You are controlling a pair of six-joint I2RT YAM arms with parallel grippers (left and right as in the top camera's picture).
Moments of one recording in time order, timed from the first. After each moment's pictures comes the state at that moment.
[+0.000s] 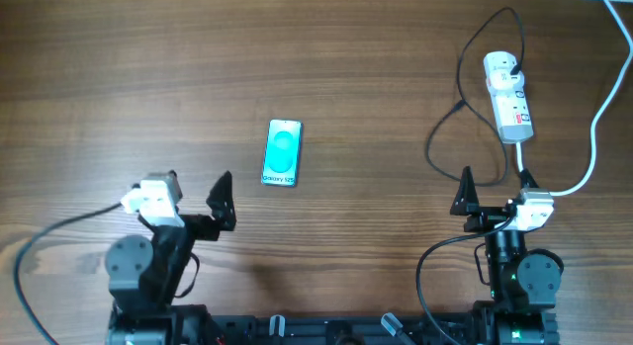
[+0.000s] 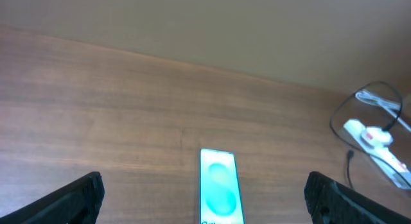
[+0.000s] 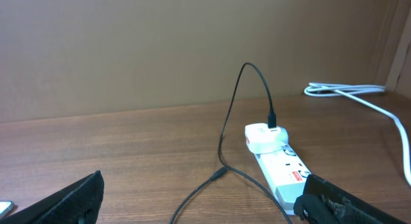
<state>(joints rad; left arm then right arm) 0.03 0.29 0.39 -0.36 0.22 -0.25 -0.03 0.02 0.01 0.00 -0.01 0.09</state>
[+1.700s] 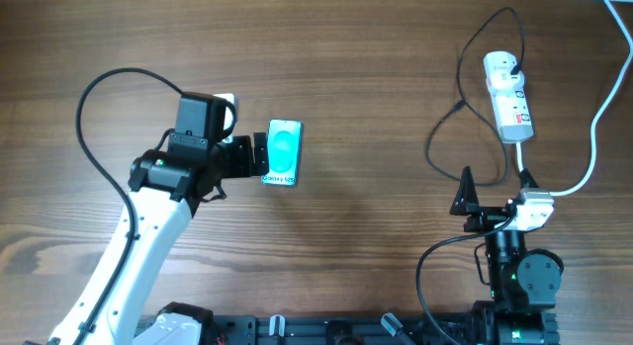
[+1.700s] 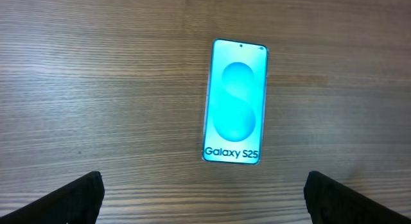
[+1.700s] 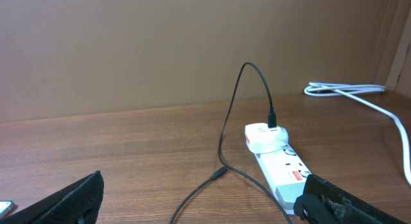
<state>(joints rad) -0.25 1.28 0.99 -0.76 0.02 -0.27 -0.03 0.02 0.01 0.00 -0.01 0.09</state>
